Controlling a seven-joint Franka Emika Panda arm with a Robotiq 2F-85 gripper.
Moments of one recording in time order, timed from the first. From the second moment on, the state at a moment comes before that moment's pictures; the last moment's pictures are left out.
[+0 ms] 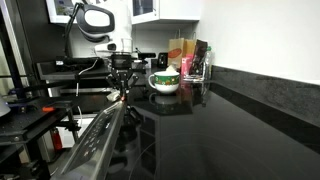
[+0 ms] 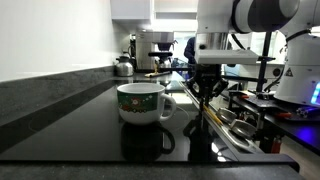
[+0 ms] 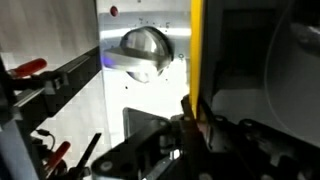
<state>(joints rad) 0.62 0.23 -0.33 -2.60 -0.02 2.80 1.90</state>
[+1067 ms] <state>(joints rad) 0.36 0.07 -0.02 -2.42 -0.48 2.62 2.22</state>
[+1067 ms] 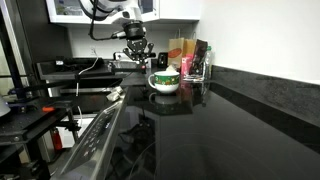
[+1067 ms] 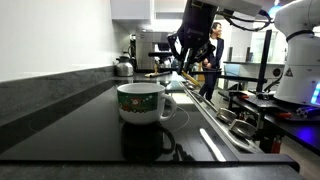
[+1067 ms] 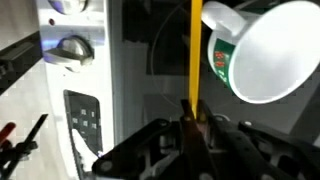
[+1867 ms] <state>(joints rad) 0.31 0.09 0.08 -2.20 -0.98 2.31 2.60</state>
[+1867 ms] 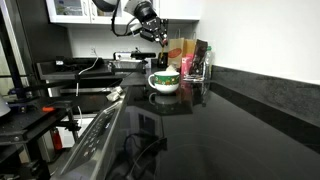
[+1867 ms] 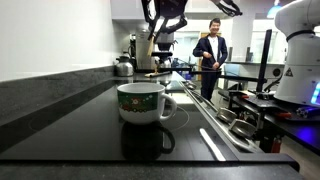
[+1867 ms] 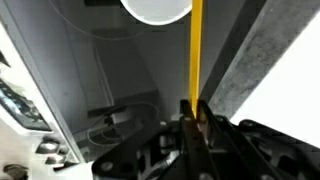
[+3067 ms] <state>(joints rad) 0.36 0.33 0.11 -2.07 -1.06 2.14 2.60</state>
